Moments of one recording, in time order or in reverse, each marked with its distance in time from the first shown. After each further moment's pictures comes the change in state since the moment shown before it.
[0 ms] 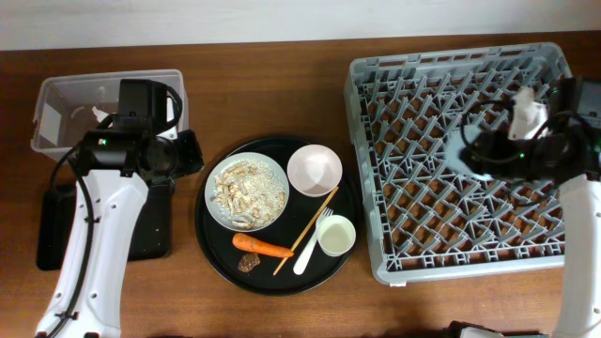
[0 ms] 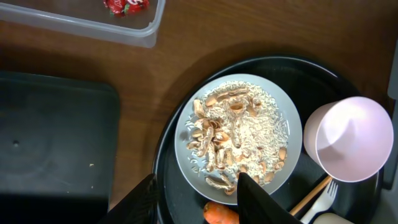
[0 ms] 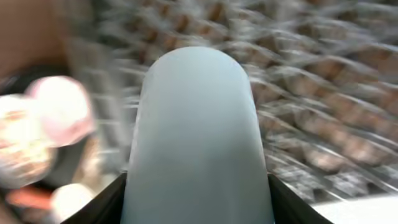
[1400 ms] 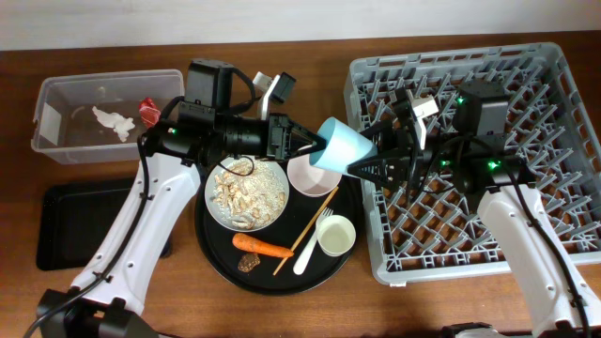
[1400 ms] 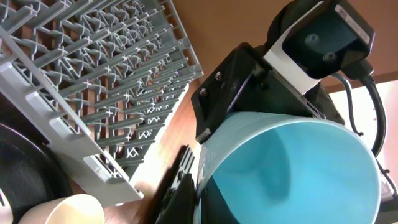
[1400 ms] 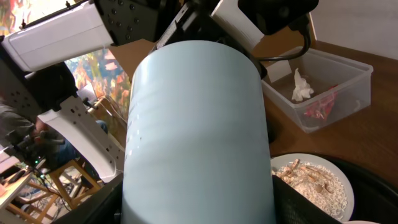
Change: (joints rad) left arm -0.235 0.113 -0.003 0.475 1.149 -0.102; right arm 0.337 -0.011 -0.443 1.053 -1.268 -0.126
